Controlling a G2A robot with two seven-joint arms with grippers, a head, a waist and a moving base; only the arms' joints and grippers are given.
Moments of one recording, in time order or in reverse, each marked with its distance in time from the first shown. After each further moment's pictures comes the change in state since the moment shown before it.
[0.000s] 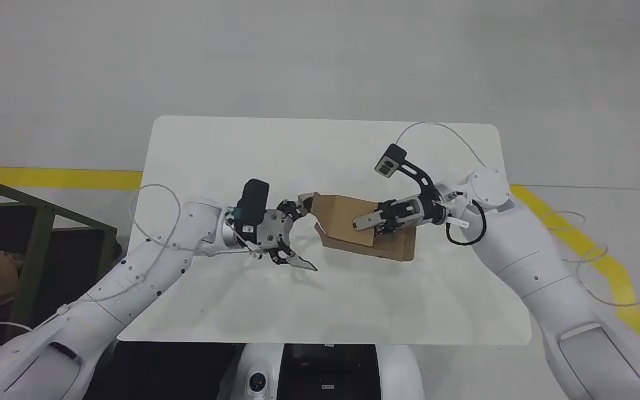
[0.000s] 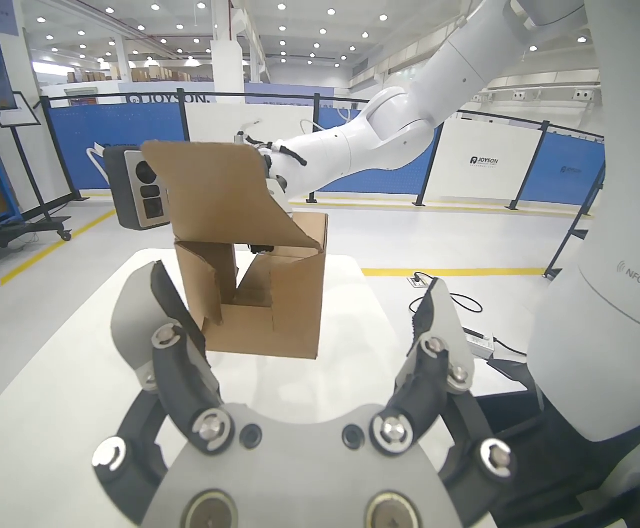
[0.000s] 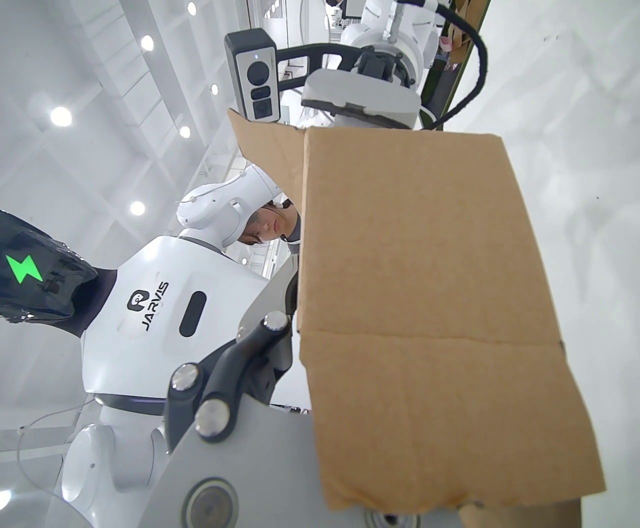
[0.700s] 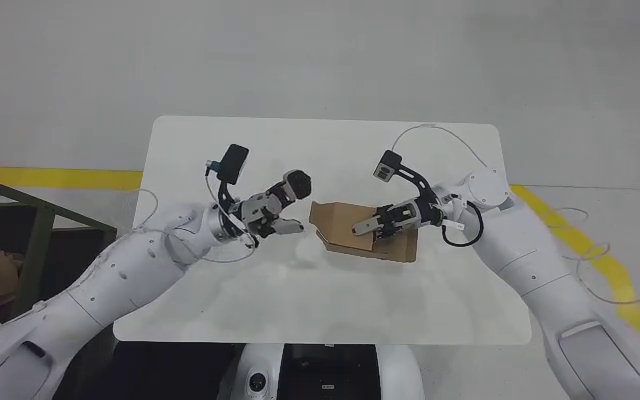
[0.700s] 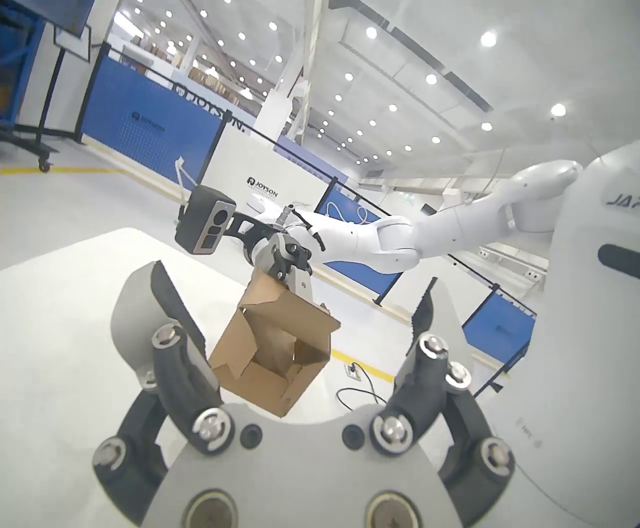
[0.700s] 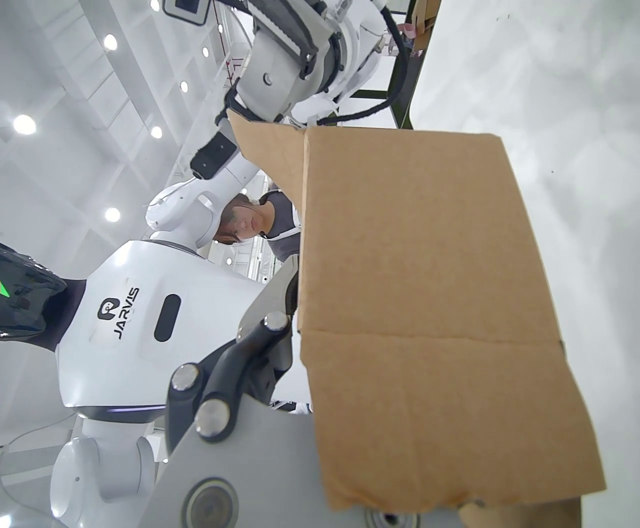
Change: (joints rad) left arm -0.099 0.126 0.172 -0.051 -1.082 0.000 -0.609; right arm 0.014 -0.001 -0.017 0.027 -0.084 -0.001 -0.001
